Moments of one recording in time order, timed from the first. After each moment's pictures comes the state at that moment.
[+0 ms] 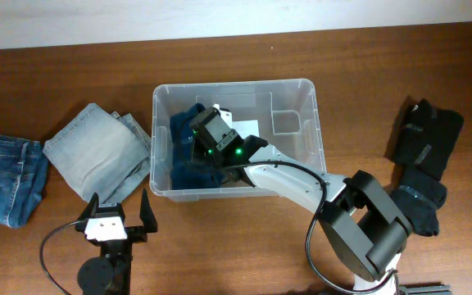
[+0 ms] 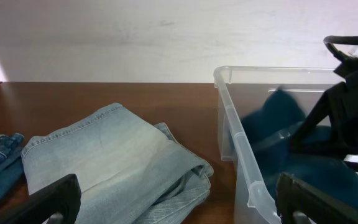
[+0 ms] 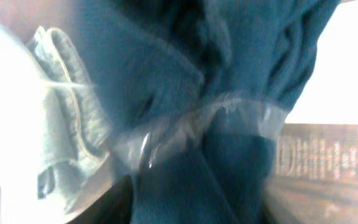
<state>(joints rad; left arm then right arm) 0.01 0.01 0.03 -0.11 -0.01 -0.02 0.74 1.96 1.35 -0.28 0.00 0.85</state>
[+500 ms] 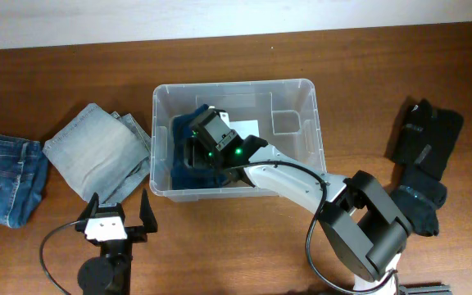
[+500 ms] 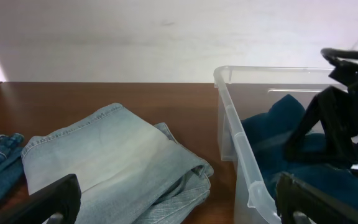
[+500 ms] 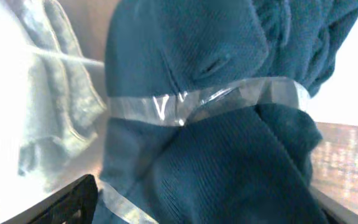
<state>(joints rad) 0.01 0.01 0.03 -0.11 -0.01 -0.02 0.74 1.96 1.36 -0.34 -0.02 0.72</state>
